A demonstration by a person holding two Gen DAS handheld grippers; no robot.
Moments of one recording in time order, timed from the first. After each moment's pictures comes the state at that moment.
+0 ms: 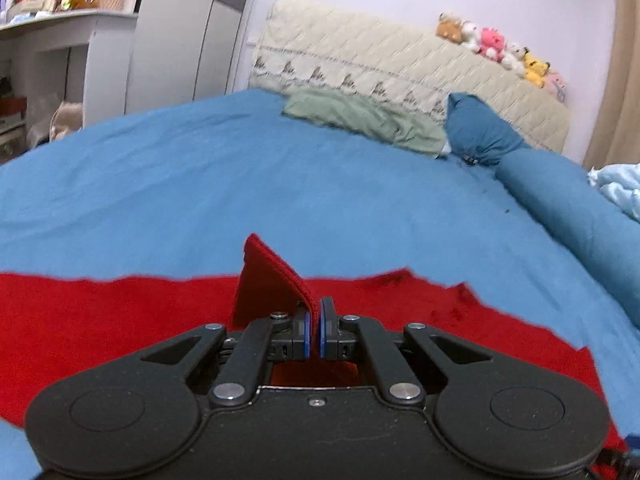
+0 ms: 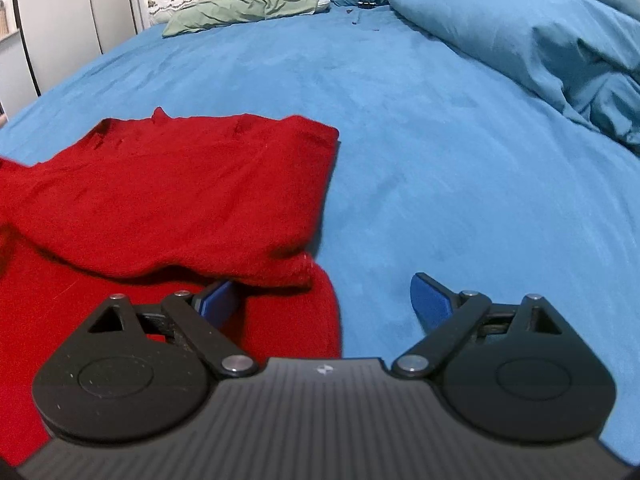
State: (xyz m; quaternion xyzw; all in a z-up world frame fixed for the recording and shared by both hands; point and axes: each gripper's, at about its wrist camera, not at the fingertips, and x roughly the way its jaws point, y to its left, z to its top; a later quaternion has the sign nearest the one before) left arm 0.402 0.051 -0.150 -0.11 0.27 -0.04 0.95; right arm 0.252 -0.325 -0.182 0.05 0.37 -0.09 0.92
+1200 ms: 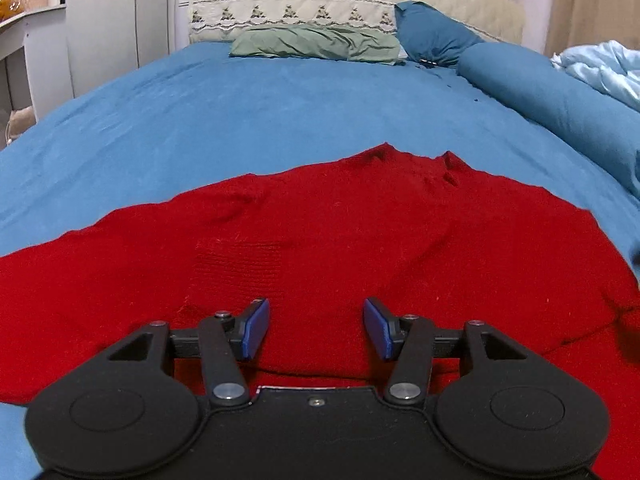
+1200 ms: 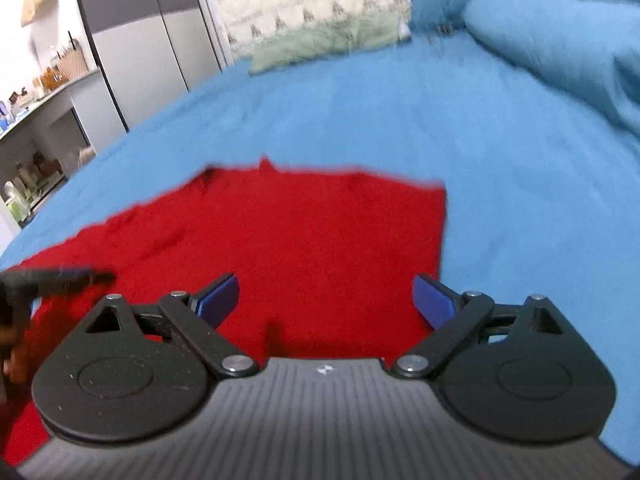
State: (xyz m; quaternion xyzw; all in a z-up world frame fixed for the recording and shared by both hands) left arm 0.369 0.048 -0.186 0.01 0.36 -0.11 0.93; right arm 0.271 -0.311 -0.152 0.10 0.31 0.05 0.94
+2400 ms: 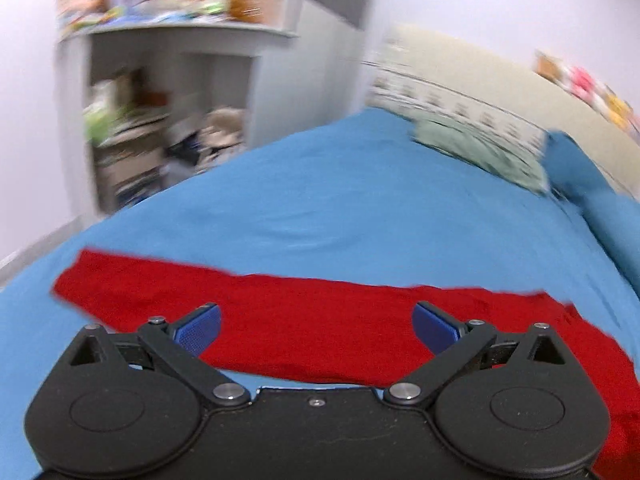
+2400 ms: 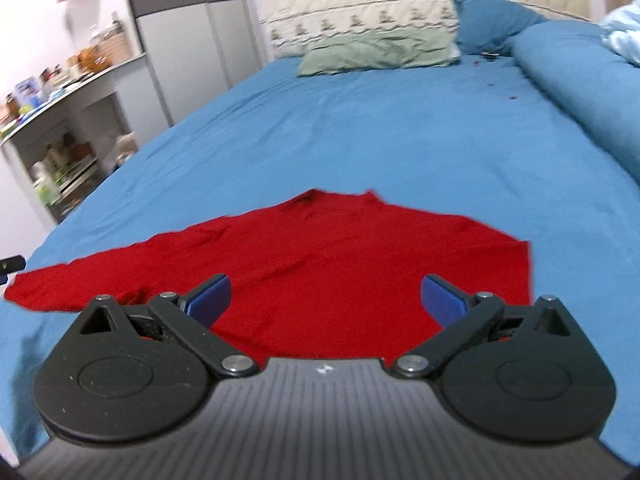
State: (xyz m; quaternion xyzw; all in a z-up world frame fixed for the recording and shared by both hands) left arm 0.261 0.275 -0.093 -0.14 0.28 0.10 0.94; right arm 0.253 -0.195 -0.071 0.07 0.33 0.09 0.94
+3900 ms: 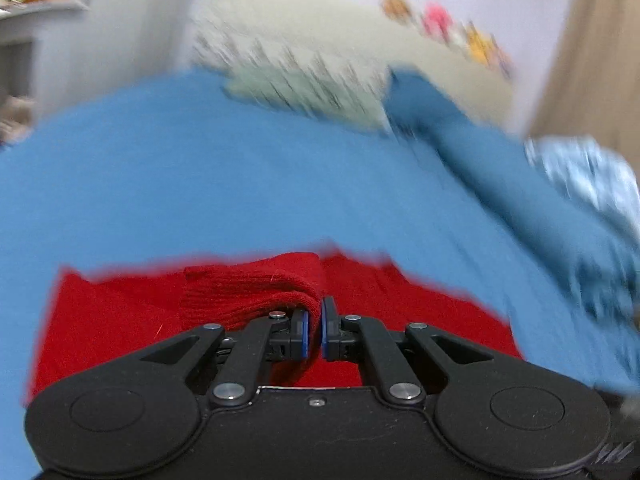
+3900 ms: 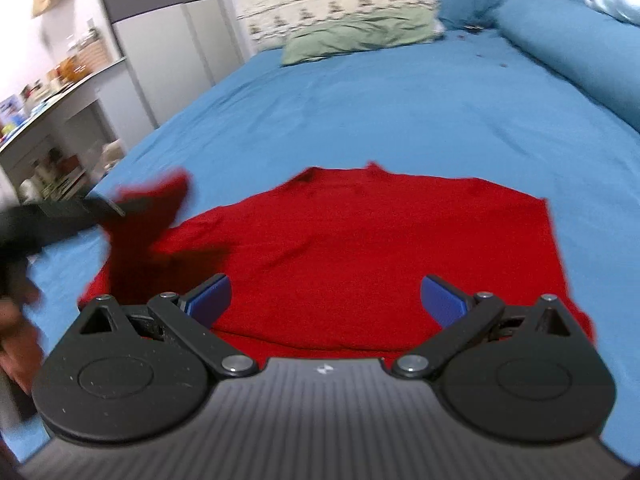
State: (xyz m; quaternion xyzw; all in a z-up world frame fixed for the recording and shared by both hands) left arm 0.354 0.031 -0.117 -0.09 0.33 -0.15 0.93; right arm 0.260 -0.193 -0.102 0.12 0.34 0.04 0.93
